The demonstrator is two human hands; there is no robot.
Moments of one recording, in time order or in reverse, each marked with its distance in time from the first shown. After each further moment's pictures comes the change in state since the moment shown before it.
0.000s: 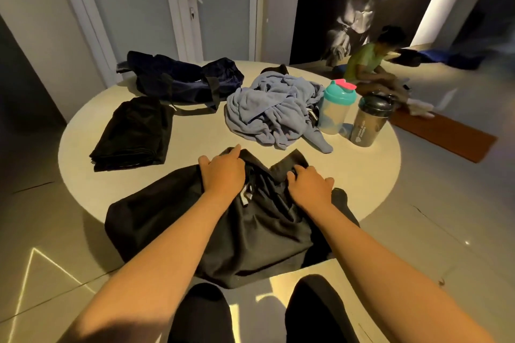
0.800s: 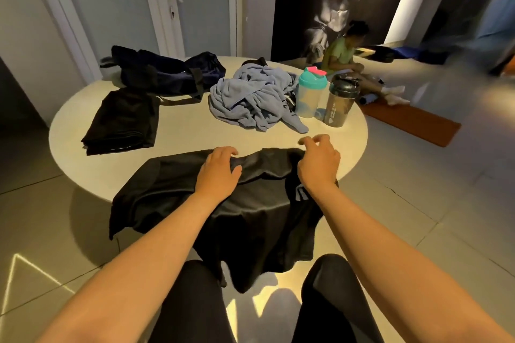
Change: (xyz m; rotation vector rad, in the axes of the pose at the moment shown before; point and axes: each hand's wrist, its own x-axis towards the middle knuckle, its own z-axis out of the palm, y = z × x) left_hand -0.069 -0.009 0.013 -0.400 -0.042 0.215; right_hand -0.061 0.035 -0.047 0.086 0.374 0.020
